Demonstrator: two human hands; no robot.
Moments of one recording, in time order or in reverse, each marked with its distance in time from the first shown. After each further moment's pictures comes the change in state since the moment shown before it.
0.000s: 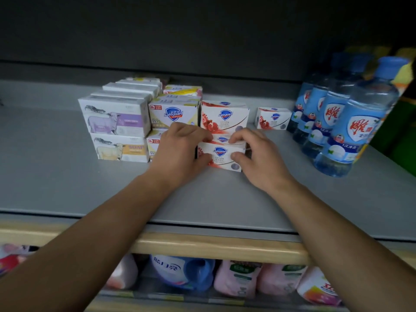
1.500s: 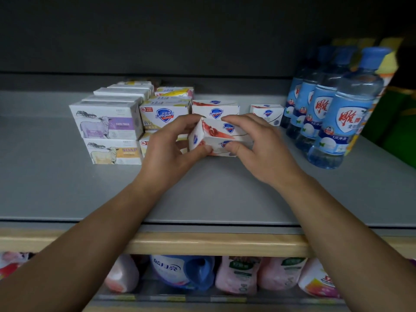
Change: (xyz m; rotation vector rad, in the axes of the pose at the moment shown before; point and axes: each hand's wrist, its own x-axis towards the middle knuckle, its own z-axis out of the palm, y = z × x) left_hand -0.008 0.022 -0.014 -0.624 0.164 -0.088; right_hand -0.007 -0.028 -0.033 -0.061 0.026 -0.147
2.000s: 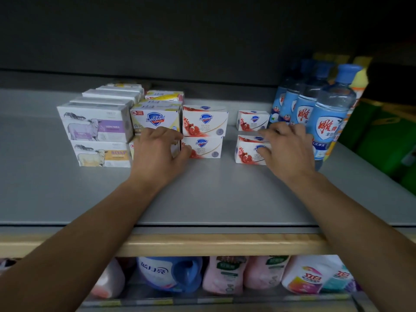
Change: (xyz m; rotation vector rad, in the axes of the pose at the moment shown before) left_hand 0.008 -0.020 0.001 0.638 0.016 -0.083; right_hand -0.008 0.063 -0.036 -0.748 -0.055 0.262
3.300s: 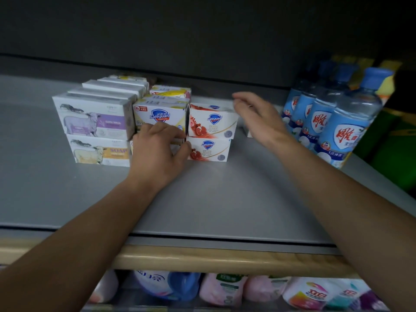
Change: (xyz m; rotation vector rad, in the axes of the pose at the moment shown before) left_hand 0.007 -0.008 0.002 -0.074 0.038 -0.039; right_hand 0.081 -0.055 0.004 0.976 -0.043 0.036
